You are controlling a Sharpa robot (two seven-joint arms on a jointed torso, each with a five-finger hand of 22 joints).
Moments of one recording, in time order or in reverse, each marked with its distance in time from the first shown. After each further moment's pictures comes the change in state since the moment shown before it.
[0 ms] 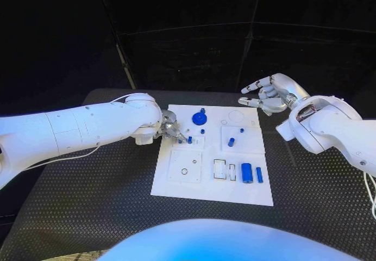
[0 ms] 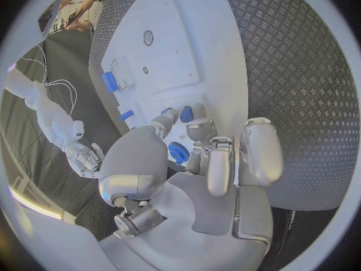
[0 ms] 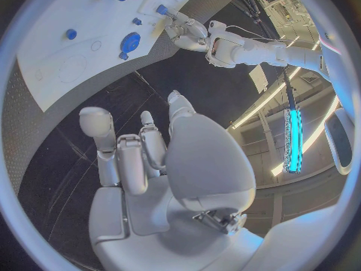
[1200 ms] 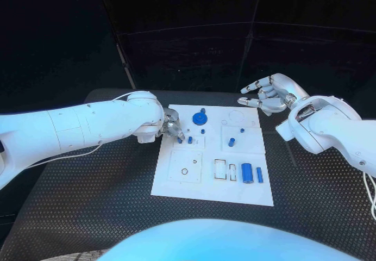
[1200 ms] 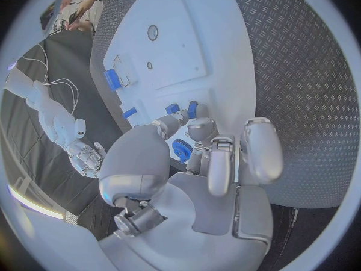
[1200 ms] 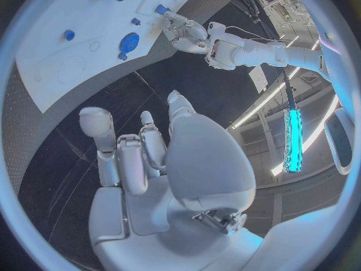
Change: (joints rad) left arm 0.007 0.012 0.004 -0.006 0.000 0.005 0.005; left_hand 0.106 0.029 0.318 -0.155 -0.001 -0.023 0.005 -0.011 -0.005 0.001 0.006 -0.004 0.011 -0.004 0.003 0.000 0.000 0.000 -0.006 0.006 0.000 -0.013; right arm 0.000 0.006 0.000 0.000 0.000 0.000 -0.001; right_hand 0.000 0.000 0.003 -0.003 0.000 0.003 0.003 0.000 0.001 0.000 0.000 0.000 0.001 0.000 0.000 0.000 -0.001 0.000 0.000 0.000 0.000 0.002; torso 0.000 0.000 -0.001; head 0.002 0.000
